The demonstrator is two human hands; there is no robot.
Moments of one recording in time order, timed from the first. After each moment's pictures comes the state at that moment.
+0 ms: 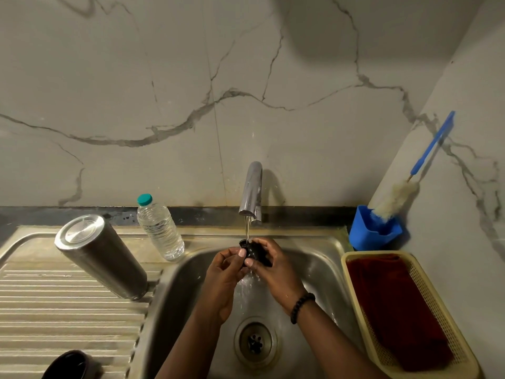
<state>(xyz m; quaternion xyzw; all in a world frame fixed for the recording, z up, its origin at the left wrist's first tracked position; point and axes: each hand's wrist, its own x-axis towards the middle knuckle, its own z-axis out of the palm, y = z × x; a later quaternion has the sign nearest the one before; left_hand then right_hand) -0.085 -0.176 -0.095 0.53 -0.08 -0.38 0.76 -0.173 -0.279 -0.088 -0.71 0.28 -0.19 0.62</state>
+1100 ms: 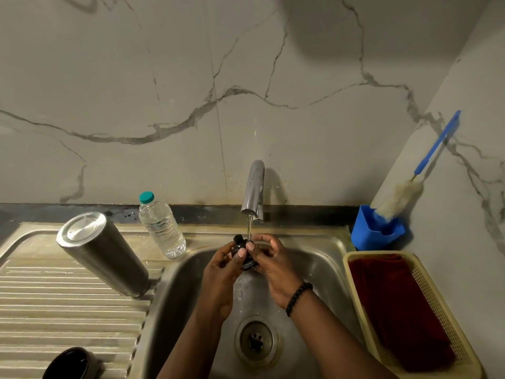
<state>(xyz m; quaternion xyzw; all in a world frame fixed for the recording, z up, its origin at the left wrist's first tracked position) -0.085 -0.173 -0.094 0.53 -0.11 -0.35 0.76 -0.158 -0.275 -0.077 -0.53 0.30 -0.19 0.77</state>
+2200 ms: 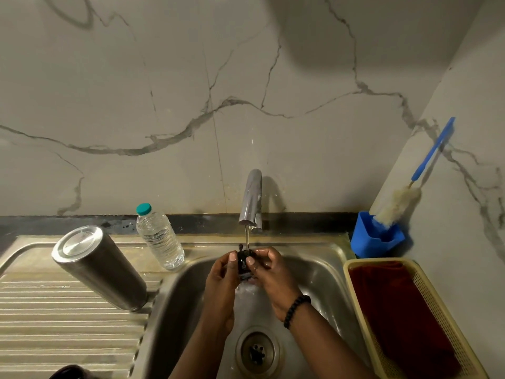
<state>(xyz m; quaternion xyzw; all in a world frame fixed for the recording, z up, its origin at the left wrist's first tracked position) -0.092 -0.179 -0.092 0.61 -0.12 -0.30 0.73 -0.159 -0.274 -0.082 -0.56 0.33 -0.18 0.74</state>
